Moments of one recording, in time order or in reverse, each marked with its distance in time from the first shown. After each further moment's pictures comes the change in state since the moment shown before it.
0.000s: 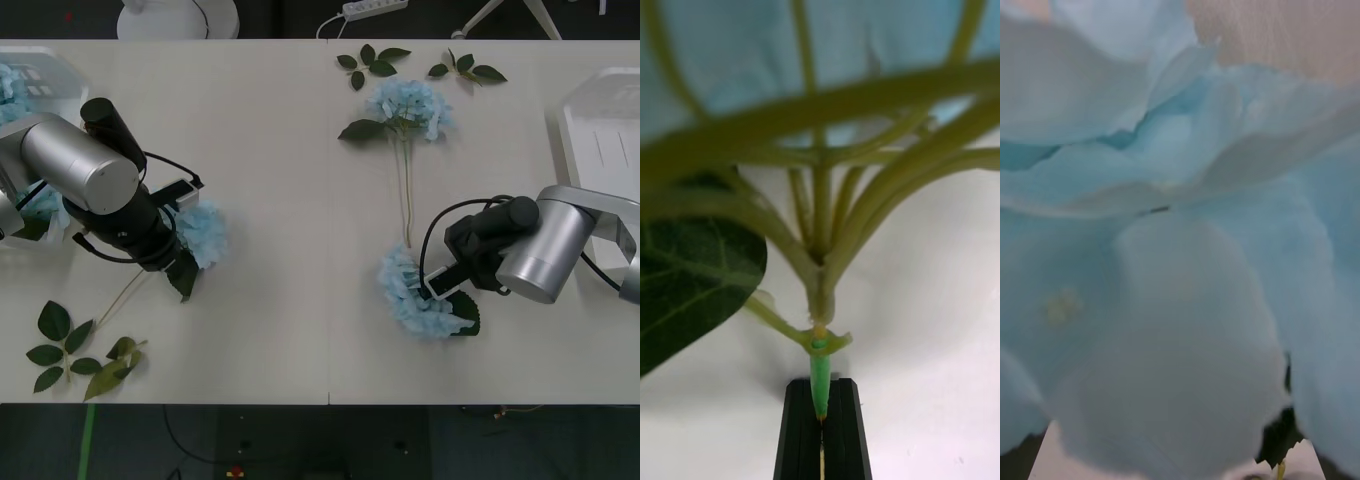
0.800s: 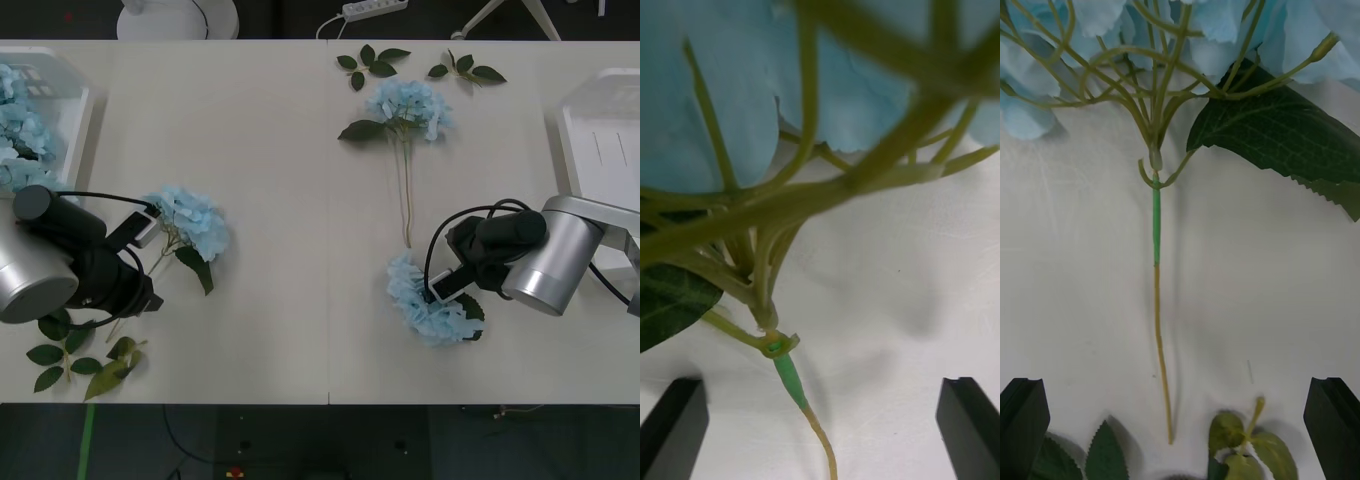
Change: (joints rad) right arm 0.076 -0.011 -0.061 -0.059 0.139 -0.008 0.000; left arm 0.374 0.230 0.129 -0.529 -0.257 -0.112 0.438
